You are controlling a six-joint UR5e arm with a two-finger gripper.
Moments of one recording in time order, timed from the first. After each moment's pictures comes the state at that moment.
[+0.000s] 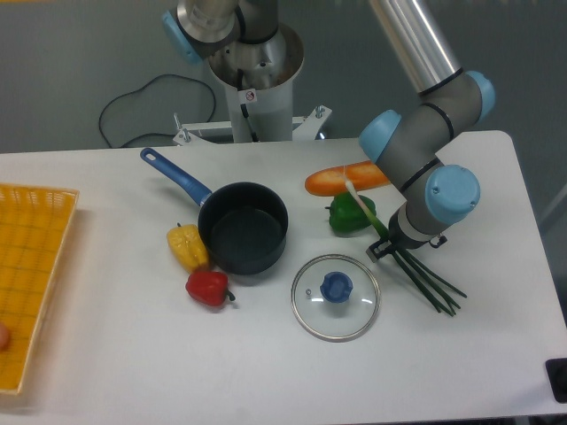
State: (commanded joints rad) arm 2.74 -2.10 -1.62 -1.20 1.57 0.10
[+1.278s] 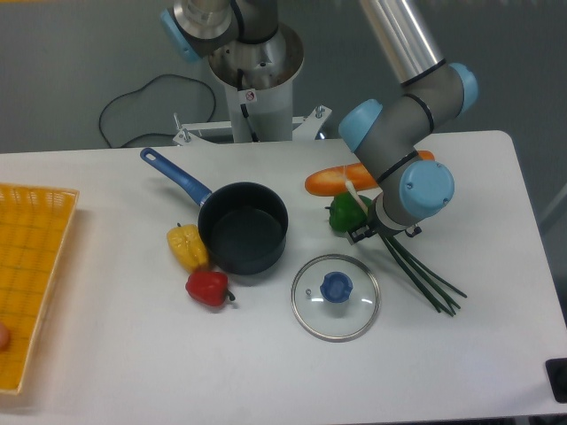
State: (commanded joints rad) arm 2.71 -2.05 -1.68 -1.27 1.62 0.13
